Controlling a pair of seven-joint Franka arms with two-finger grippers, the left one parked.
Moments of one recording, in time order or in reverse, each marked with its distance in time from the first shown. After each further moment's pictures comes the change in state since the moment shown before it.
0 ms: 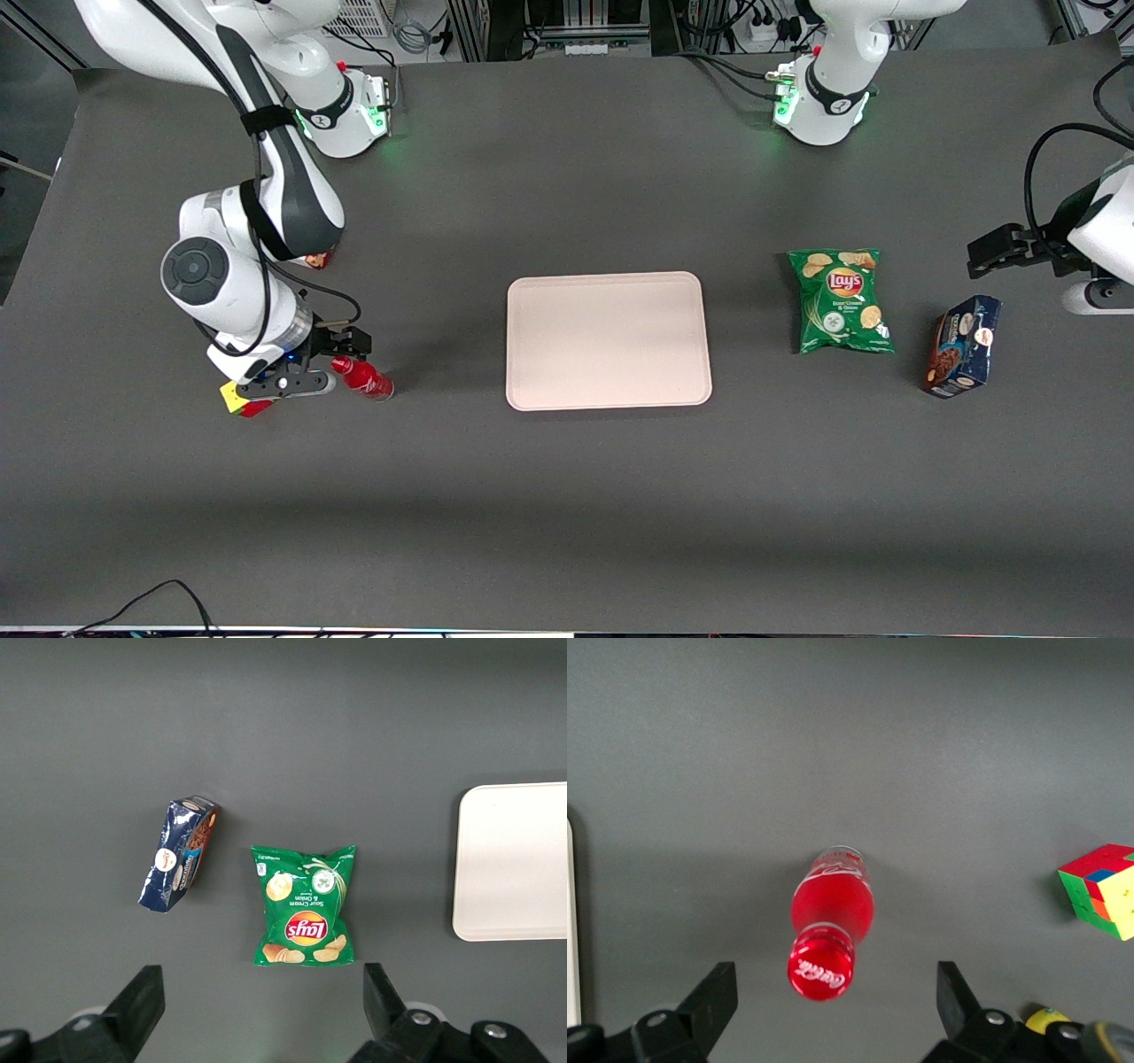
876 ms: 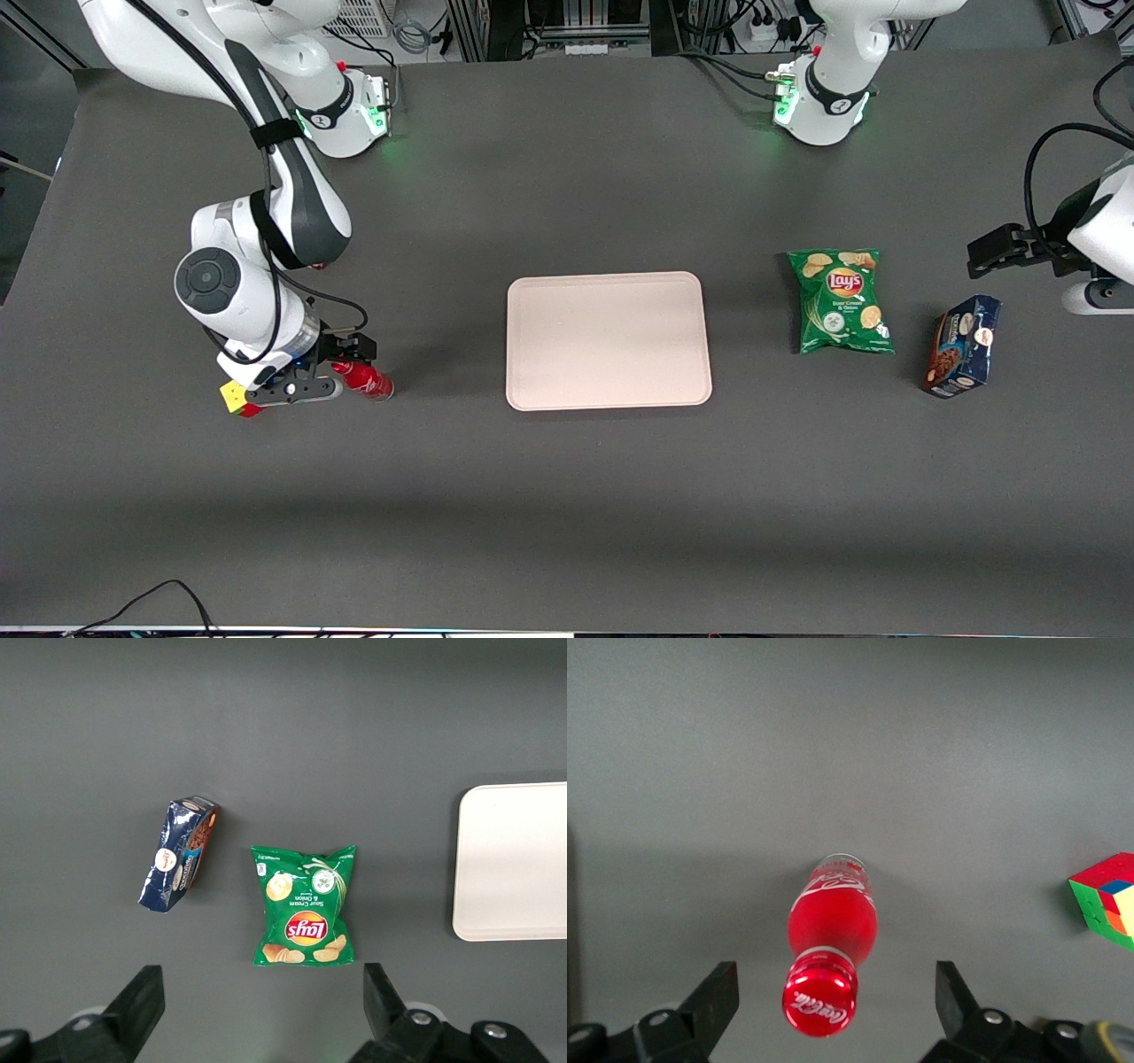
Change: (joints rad) arm 0.000 0.029 0.000 0.000 0.000 0.032 -0.001
